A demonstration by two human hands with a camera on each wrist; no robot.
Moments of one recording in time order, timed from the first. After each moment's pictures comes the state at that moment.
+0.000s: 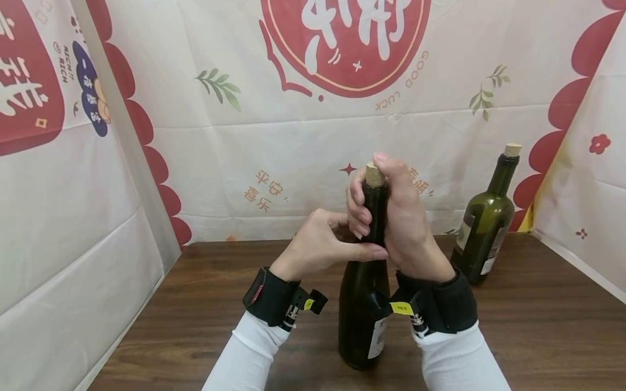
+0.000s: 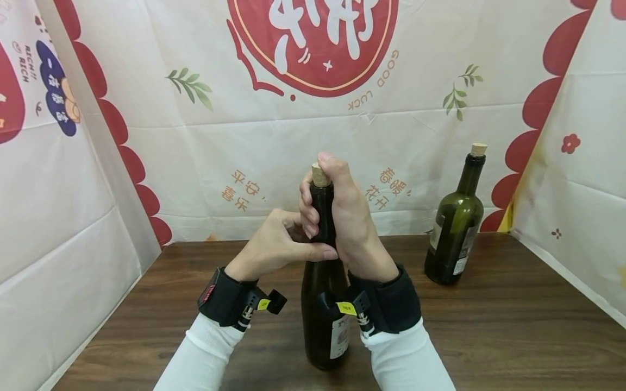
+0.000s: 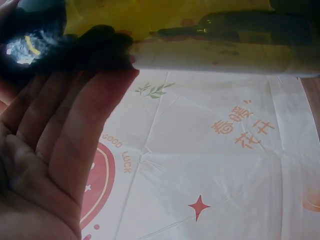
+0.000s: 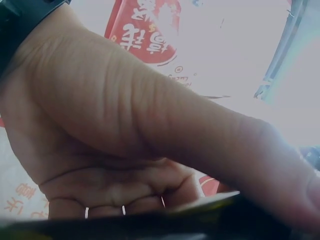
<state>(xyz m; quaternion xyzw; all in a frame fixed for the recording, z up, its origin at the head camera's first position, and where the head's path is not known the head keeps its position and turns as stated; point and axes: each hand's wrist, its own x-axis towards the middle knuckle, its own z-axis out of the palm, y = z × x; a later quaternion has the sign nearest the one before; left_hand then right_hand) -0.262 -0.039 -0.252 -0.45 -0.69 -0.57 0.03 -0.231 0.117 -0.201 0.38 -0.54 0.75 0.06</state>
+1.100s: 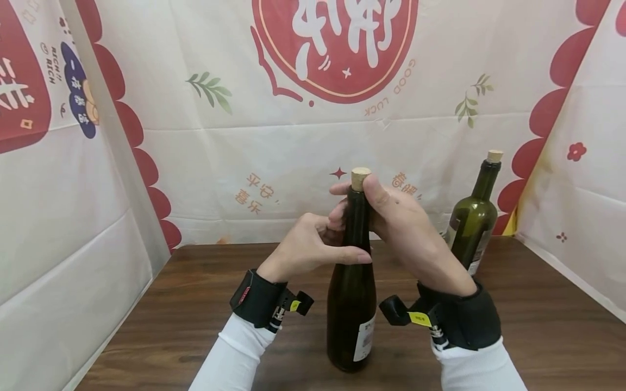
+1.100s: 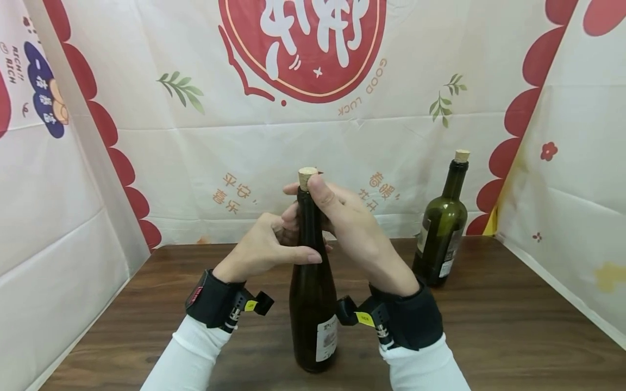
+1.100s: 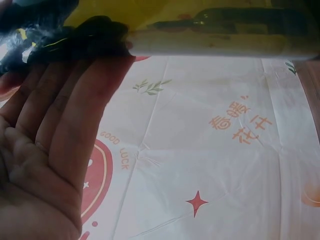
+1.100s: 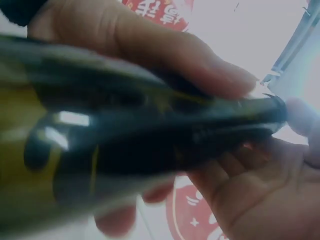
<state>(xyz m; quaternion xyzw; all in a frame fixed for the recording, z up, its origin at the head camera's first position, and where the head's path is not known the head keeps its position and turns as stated) -0.263 -0.041 -0.253 -0.46 -0.68 -0.57 -0.01 -0.212 0.153 -0.201 0.33 -0.72 0.61 0.07</state>
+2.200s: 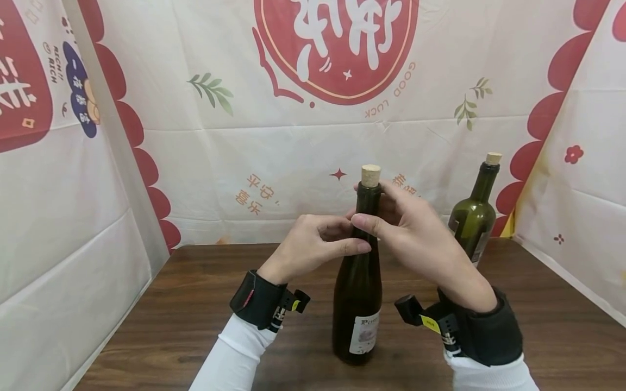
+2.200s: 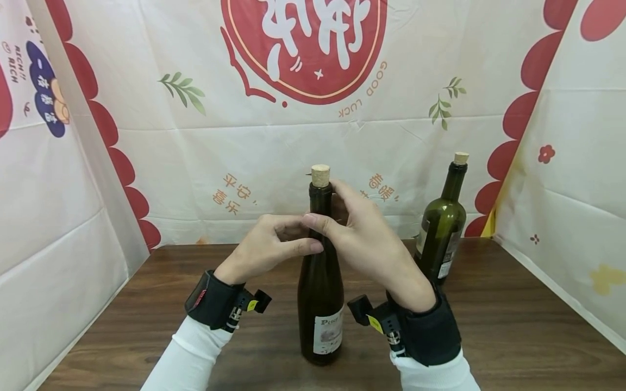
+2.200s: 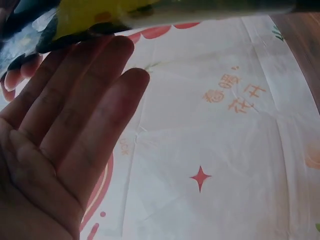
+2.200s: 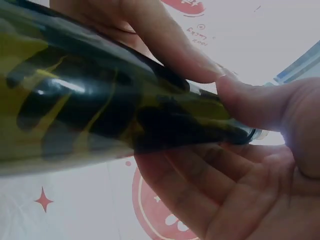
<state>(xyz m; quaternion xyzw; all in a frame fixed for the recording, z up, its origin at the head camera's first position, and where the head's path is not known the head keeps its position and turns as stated) -0.262 -0.041 -0.254 -0.43 -0.74 -0.52 0.06 -0.195 0.167 -0.198 0.28 -0.85 0.41 0.18</state>
